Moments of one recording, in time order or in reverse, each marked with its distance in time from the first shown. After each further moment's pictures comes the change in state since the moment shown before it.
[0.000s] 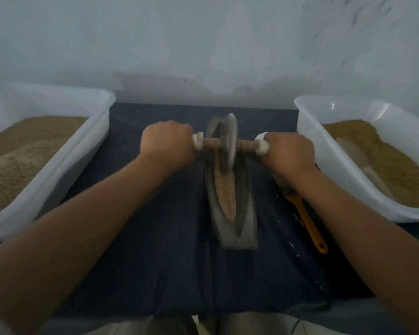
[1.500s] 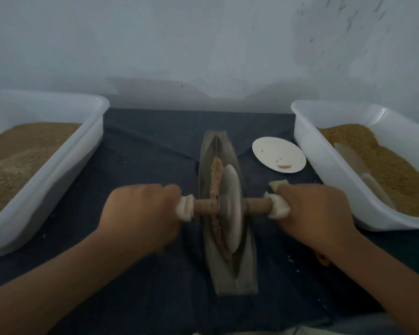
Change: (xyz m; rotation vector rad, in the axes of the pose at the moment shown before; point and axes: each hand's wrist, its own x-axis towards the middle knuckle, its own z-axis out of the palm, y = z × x) left_hand -0.122 -0.011 -0.009 -0.083 0.135 0.198; right_hand -0.110 0.009 -0.027 -0.010 -0.068 -0.105
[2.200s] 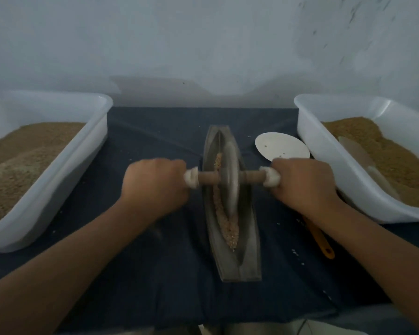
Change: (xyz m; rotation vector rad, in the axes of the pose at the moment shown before) left_hand 0.039 -0.006 0.019 0.051 -0.045 -0.114; right_hand 0.047 0.003 0.021 -0.079 0.157 0.001
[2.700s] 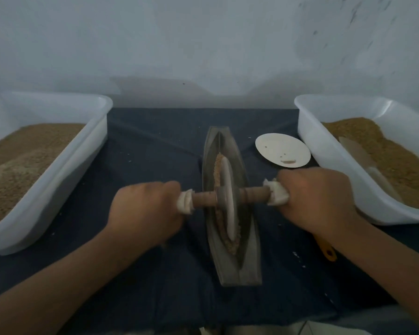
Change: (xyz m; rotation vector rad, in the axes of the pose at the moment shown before) left_hand -0.045 -0.003 -0.002 -0.101 0.050 0.039; right_hand -0.025 0.002 -0.022 -0.002 -0.011 -0.090
